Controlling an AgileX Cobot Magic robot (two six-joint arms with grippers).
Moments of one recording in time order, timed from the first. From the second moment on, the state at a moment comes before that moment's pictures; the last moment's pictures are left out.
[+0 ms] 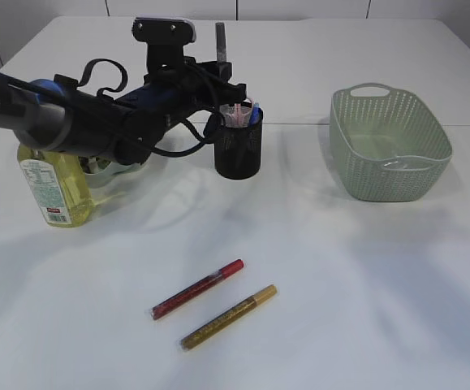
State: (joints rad) left arm -0.49 2.23 -1.46 -0.04 -0.62 -0.10; right arm 0.38 1.25 -1.28 -0.41 1.25 0.02
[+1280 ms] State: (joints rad) left arm -0.49 2.26 -1.53 -0.05 -0.57 -0.10; right arm 0.38 1.25 -1.28 -0.41 1.25 0.02
